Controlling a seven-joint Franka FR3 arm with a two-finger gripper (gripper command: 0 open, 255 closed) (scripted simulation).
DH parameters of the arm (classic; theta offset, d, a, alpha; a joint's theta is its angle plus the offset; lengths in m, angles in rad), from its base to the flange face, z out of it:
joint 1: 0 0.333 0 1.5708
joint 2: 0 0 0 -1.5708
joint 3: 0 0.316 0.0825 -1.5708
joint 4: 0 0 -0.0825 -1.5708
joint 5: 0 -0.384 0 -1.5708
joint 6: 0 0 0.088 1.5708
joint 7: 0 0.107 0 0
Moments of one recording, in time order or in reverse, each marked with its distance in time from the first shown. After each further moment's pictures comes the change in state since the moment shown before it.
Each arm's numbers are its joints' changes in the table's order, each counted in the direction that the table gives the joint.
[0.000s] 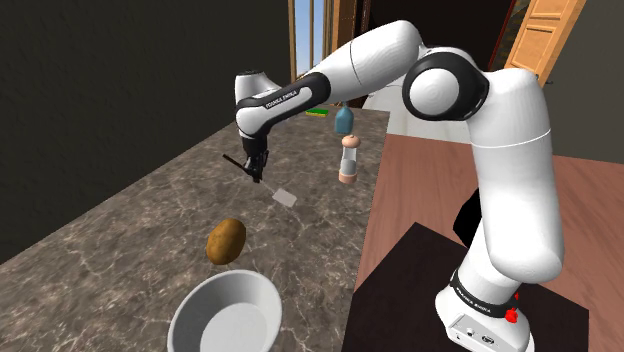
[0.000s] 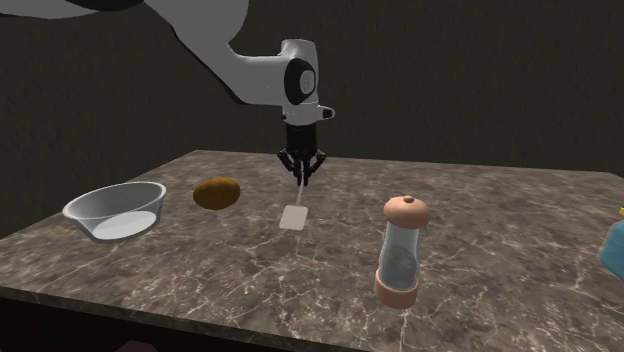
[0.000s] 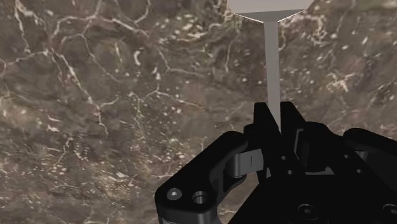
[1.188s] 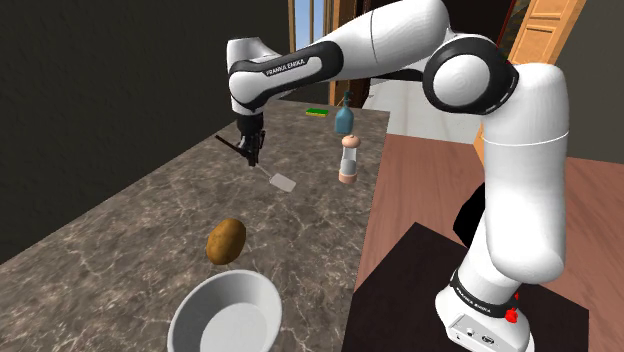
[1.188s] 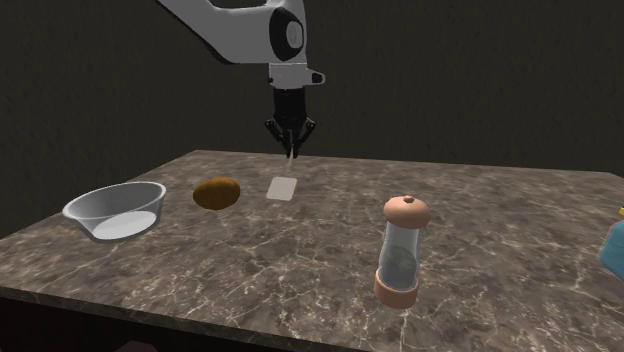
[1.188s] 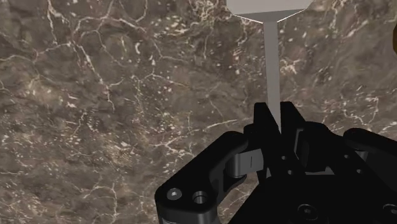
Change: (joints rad) arm 0.024 0.105 0.013 -0.056 -0.001 -0.161 0.035
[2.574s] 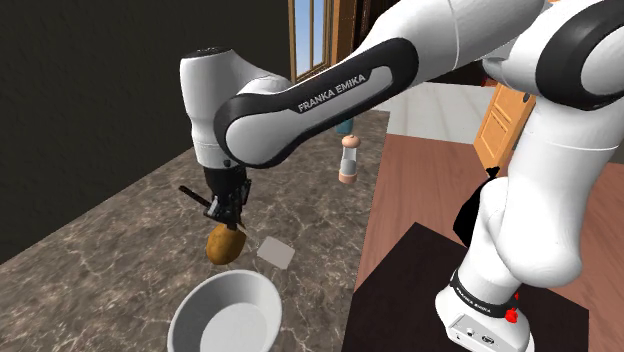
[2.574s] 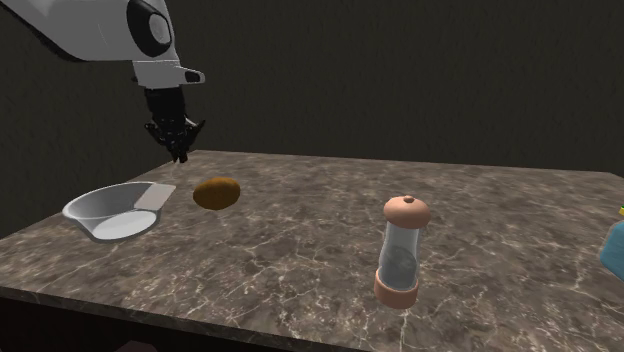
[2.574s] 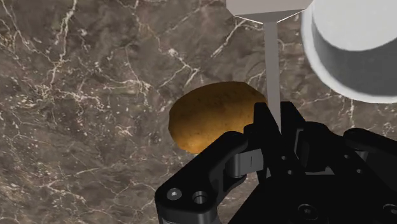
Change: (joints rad) arm 0.246 0.286 0.174 0.387 0.023 0.098 0.434
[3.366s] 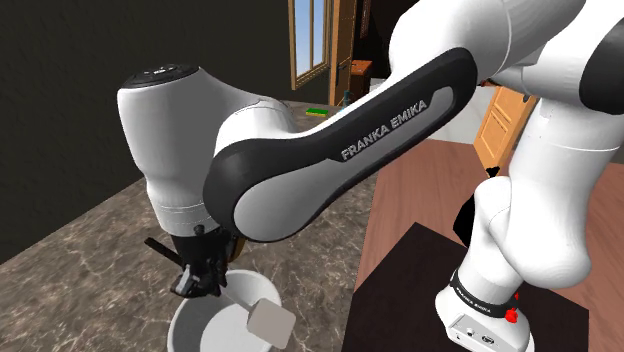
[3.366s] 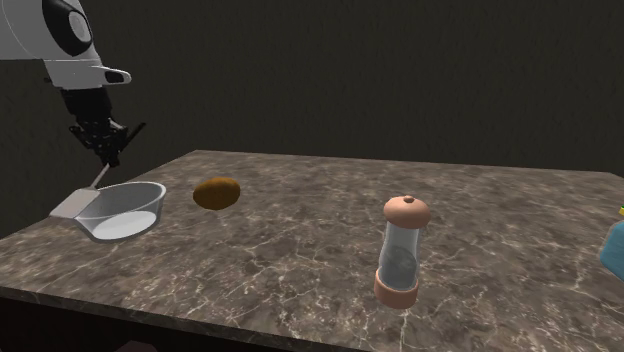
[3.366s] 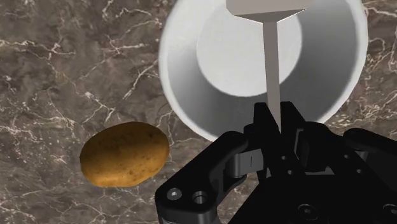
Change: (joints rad) arm 0.142 0.000 0.124 0.002 0.027 -0.008 0.277
